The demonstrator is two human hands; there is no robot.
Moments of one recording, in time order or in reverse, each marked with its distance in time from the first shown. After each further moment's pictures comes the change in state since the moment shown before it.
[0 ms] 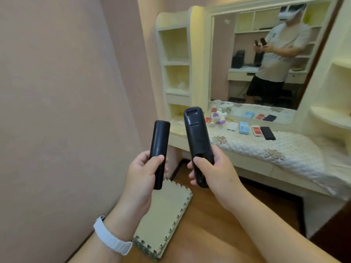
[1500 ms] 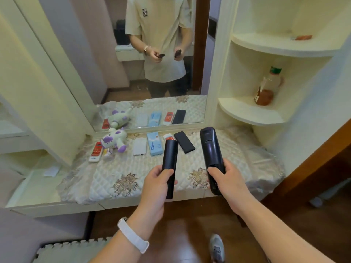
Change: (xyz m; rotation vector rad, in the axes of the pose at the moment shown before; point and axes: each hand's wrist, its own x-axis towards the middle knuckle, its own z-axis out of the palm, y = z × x) left_hand 0.333 -0.195 0.463 0.187 -0.600 -0.420; right_hand 0.291 0.123 -0.418 -0.208 0.786 0.320
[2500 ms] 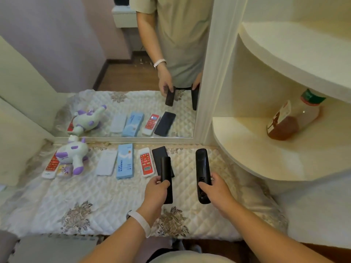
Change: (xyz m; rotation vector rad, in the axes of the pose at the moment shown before) left_hand 0.241 -0.037 0.168 0.131 0.203 -0.345; right_hand 0.290 0.076 -0.083 -0.116 -0.188 0.335
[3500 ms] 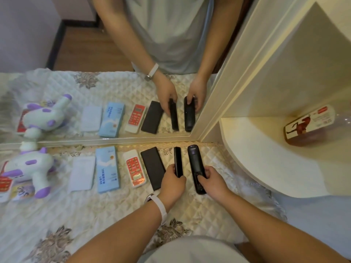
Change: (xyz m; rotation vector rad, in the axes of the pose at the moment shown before) left_hand 0.105 0.010 0.061 0.349 -0.282 0.101; right_hand 0.108 0.017 0.018 -0.325 0.118 0.136
